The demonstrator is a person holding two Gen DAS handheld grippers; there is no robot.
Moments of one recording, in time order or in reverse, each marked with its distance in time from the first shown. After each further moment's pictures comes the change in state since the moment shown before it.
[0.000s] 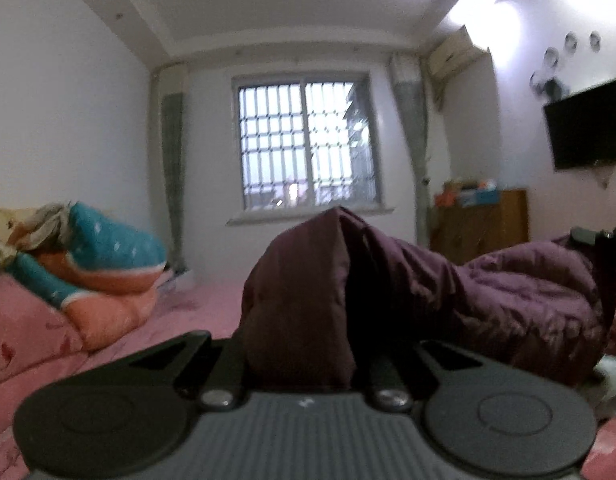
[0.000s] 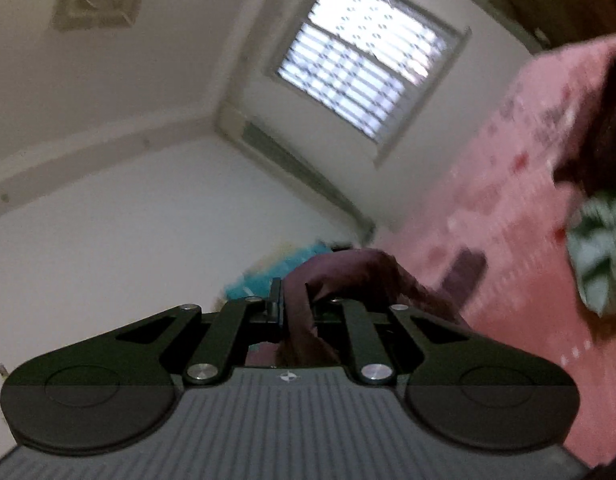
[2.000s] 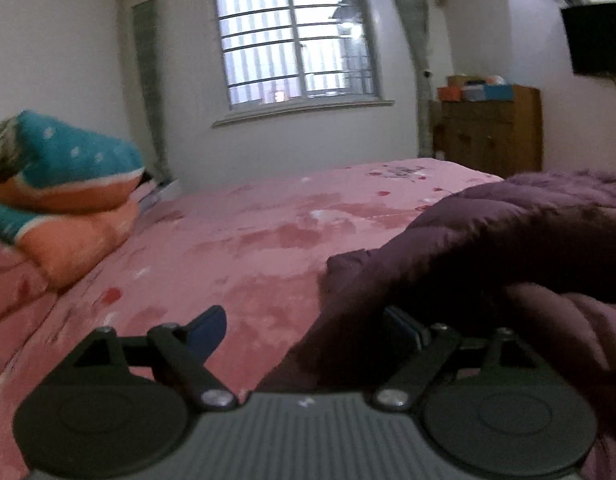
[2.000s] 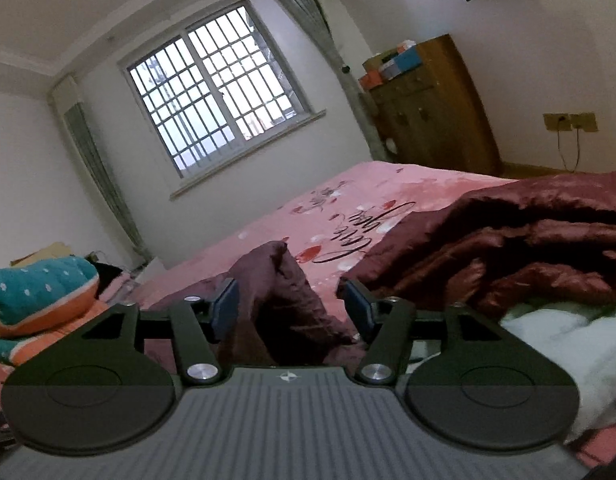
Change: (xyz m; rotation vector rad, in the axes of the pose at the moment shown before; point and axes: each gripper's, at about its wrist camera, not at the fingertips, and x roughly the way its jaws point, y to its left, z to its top) left arm 0.180 0.023 -0.089 0.036 0.331 -0.005; right arm 0.074 -0.028 0.069 -0.369 -0.060 -0.723
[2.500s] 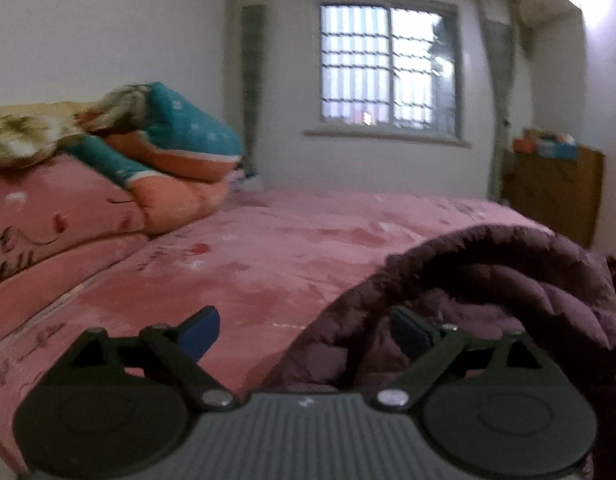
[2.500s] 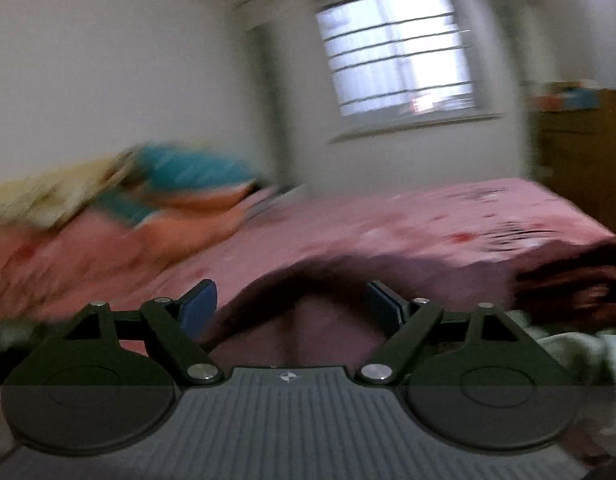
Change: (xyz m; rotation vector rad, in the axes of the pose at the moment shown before) left arm -0.123 0.000 -0.053 -0.222 -0.070 0.217; right arm -0.091 0.149 -0.087 -0.492 0.222 0.507
